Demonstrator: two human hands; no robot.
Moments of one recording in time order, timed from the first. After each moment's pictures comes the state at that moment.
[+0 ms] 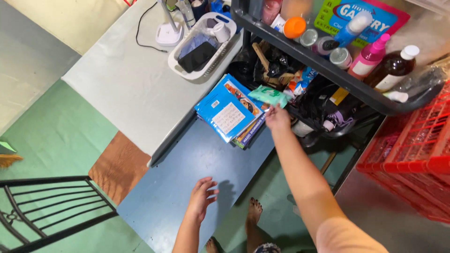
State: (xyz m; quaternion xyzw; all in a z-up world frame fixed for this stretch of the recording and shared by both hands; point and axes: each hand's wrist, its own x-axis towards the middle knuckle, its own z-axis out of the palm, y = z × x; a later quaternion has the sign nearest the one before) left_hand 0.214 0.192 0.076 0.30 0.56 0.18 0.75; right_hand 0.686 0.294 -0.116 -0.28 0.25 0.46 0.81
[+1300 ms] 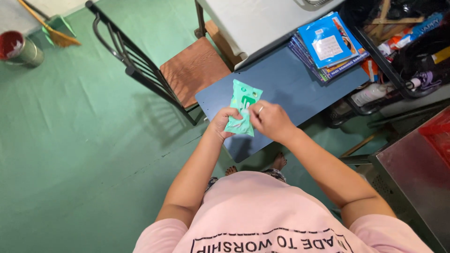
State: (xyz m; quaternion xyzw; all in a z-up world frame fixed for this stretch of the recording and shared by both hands) left_hand -0.070 0.141 0.163 0.19 0.15 0.26 0.93; right_hand 0.113 0.057 0.280 -0.48 -0.80 0.09 0.34
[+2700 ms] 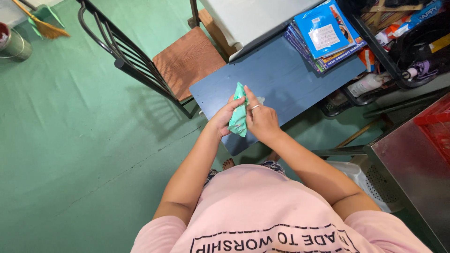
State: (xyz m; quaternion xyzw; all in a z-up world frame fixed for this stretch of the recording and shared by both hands) left_hand -0.045 0.126 0.170 0.22 0.30 0.28 0.88; right_hand 0.100 0.047 0.224 -0.62 -0.71 0.09 0.32
